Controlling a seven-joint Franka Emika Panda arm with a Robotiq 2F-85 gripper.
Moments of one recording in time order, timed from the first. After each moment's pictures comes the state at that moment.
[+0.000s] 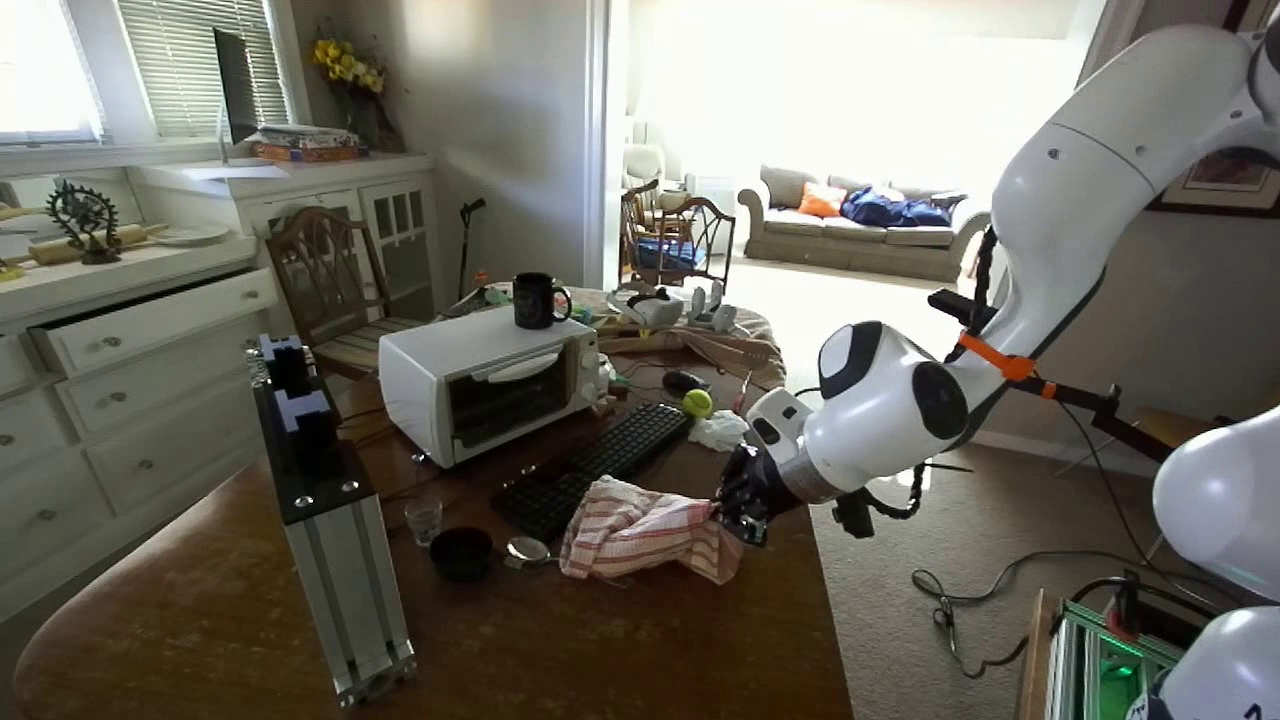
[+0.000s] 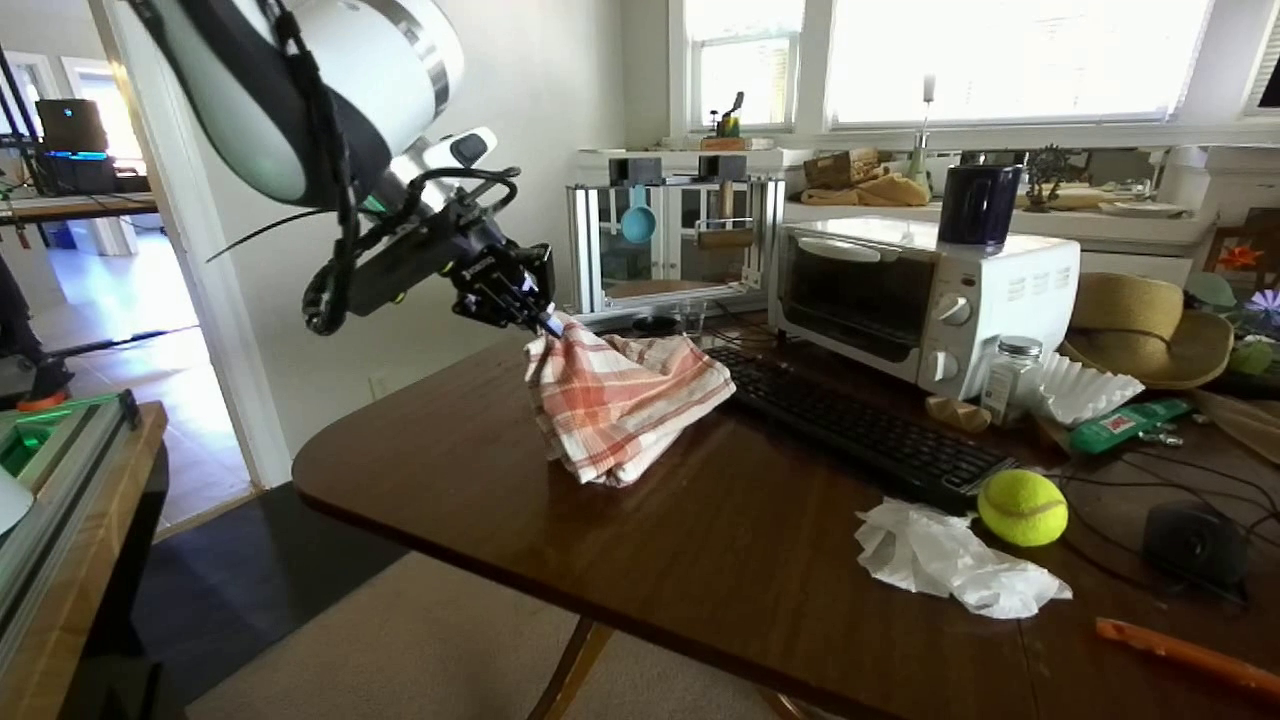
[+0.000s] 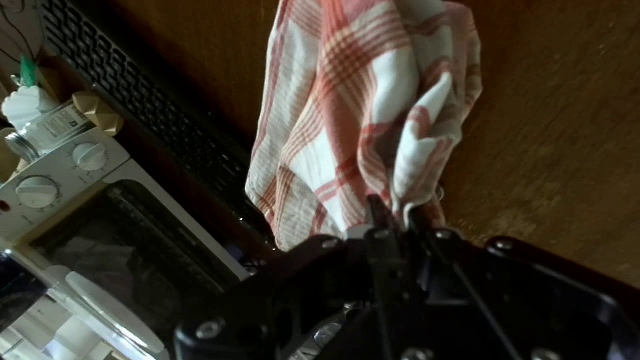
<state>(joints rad) -1.38 0.43 1.18 -2.58 -2.51 2.78 1.28</state>
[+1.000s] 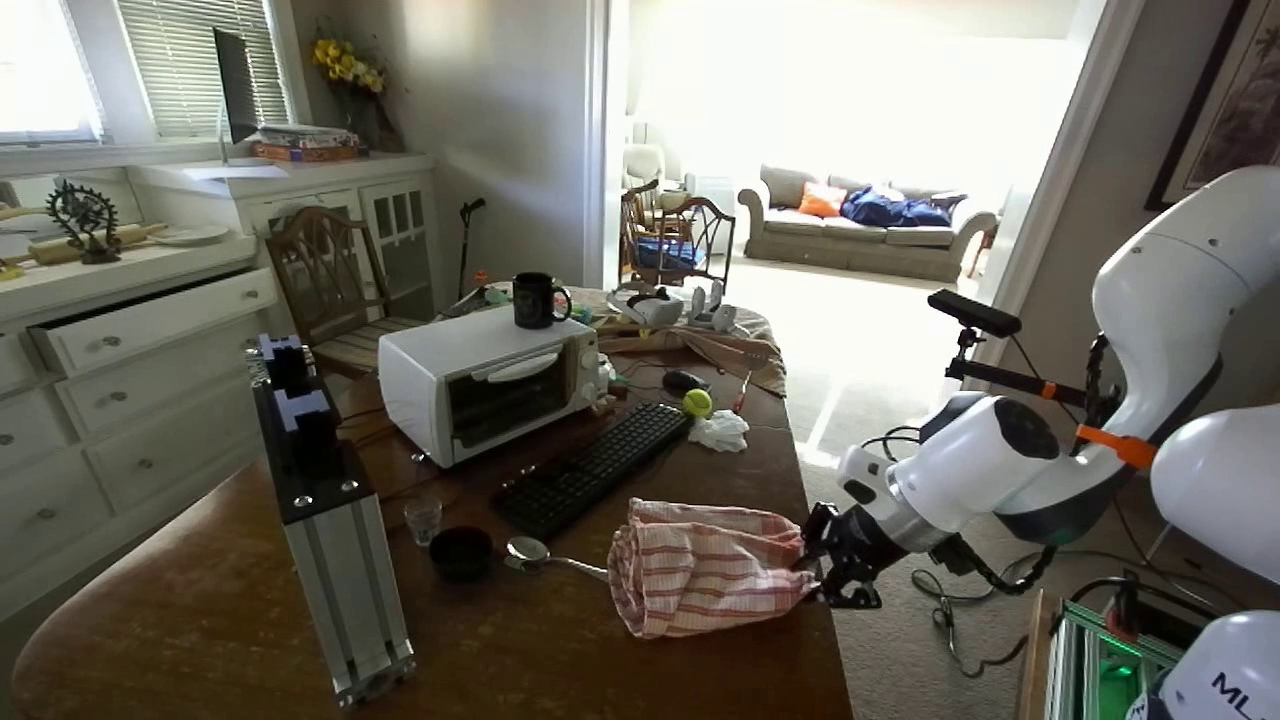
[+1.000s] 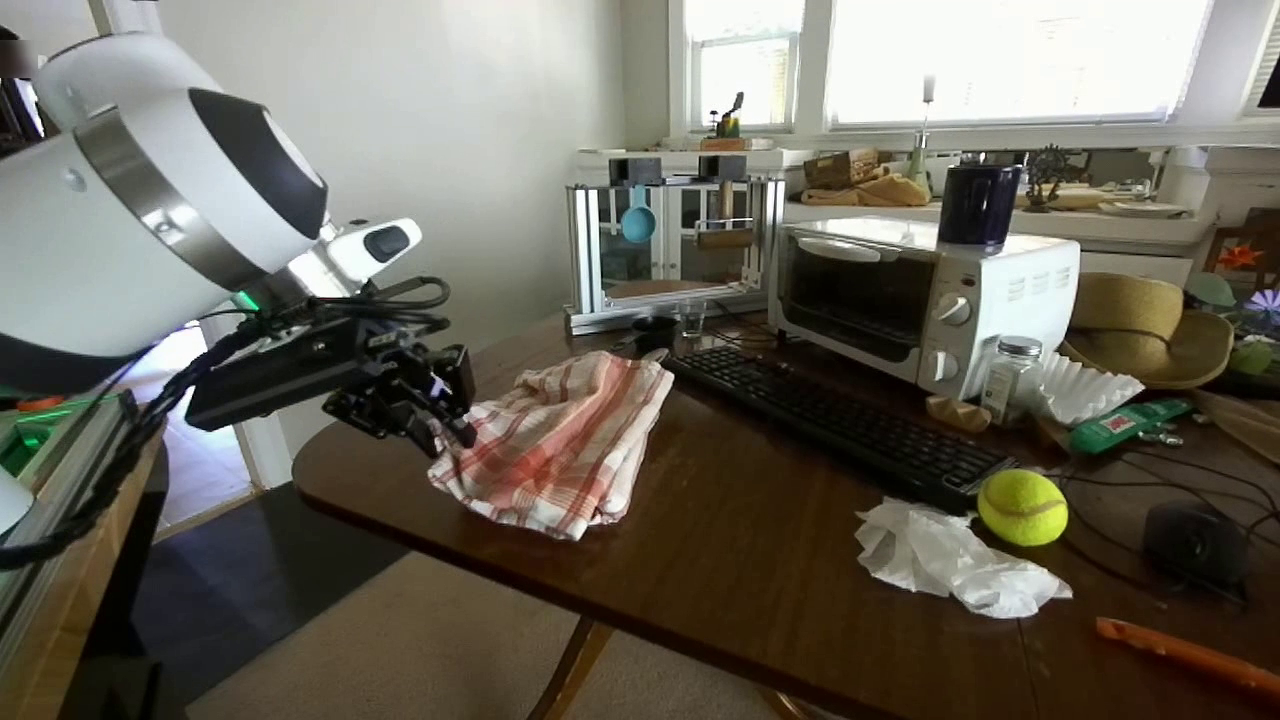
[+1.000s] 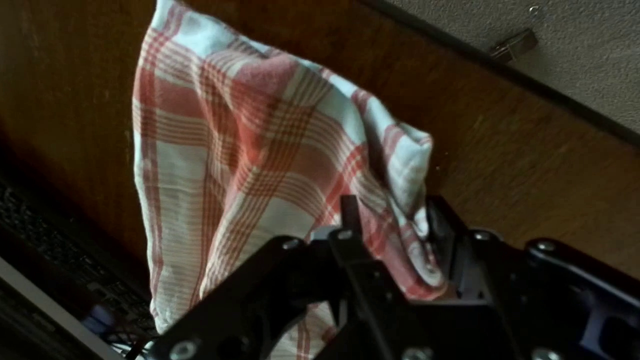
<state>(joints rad) -1.78 0.75 1.05 -2.75 -2.51 2.78 0.58</state>
